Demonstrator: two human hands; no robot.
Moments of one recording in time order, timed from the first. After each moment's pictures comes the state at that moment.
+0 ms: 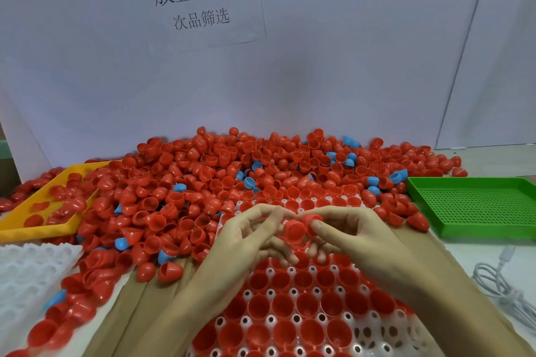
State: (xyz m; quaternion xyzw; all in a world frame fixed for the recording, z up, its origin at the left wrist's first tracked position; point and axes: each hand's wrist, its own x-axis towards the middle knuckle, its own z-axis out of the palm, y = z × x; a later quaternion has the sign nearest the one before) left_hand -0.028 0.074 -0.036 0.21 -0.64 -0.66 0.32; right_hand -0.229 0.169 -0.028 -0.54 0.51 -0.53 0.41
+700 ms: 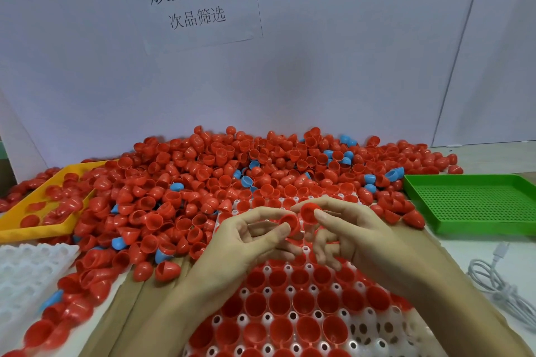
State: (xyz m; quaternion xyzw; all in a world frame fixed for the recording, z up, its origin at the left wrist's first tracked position) left_hand -0.027 0.073 -0.037 0.21 -0.62 -0.69 0.30; right_hand -0.233 0.169 -0.025 -0.50 0.43 -0.55 0.51
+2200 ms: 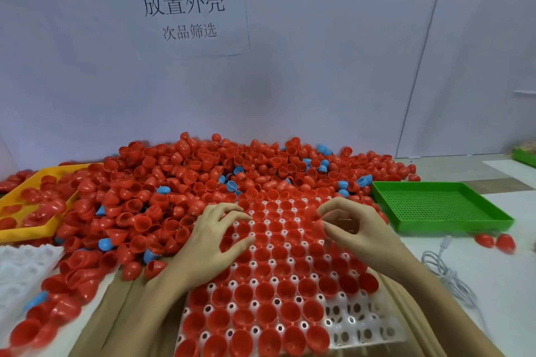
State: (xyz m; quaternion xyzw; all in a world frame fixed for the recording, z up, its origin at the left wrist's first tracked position) left_hand -0.002 0.014 -0.083 0.27 -0.90 -0.19 0.28; right_hand -0.270 0.199 -0.034 -0.61 0.64 -0.43 0.18
